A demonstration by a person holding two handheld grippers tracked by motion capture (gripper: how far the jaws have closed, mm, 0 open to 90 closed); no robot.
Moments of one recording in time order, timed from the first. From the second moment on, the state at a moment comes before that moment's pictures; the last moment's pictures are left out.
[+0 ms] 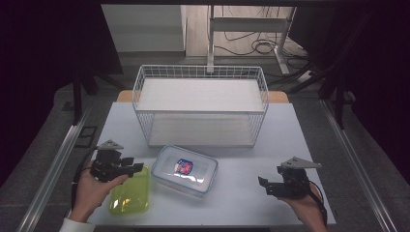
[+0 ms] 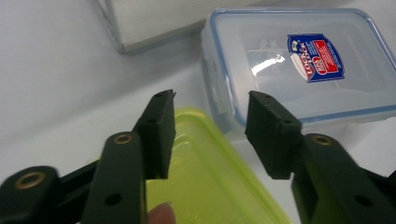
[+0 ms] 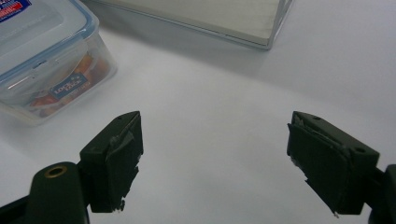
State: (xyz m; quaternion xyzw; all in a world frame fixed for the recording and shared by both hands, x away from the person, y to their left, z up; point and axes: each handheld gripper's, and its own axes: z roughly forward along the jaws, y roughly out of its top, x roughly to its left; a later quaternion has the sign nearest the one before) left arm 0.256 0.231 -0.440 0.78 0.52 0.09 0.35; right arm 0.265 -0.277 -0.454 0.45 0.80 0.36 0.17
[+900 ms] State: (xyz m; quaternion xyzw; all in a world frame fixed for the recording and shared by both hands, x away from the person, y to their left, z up) left arm 0.302 0.195 -0.466 0.81 0.52 0.04 0.25; right arm 0.264 -0.275 -0.457 0.45 0.81 0.34 0.17
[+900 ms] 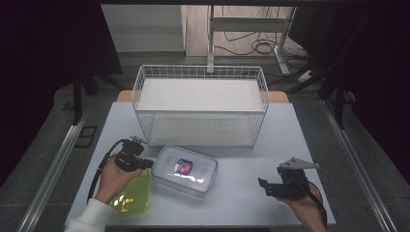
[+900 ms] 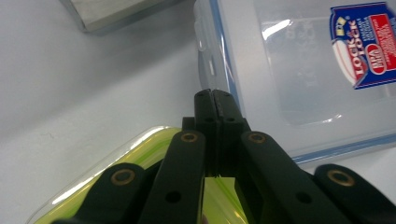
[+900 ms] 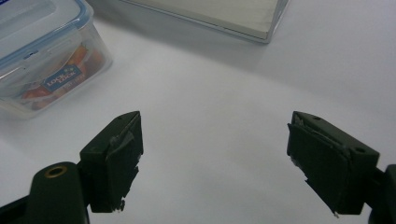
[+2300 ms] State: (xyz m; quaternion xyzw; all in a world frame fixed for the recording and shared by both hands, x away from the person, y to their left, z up) left arm 0.282 0.133 -0.463 0.84 0.46 -0.02 0.28; right arm 0.256 -0.257 -0.450 0.39 0.84 0.36 0.12
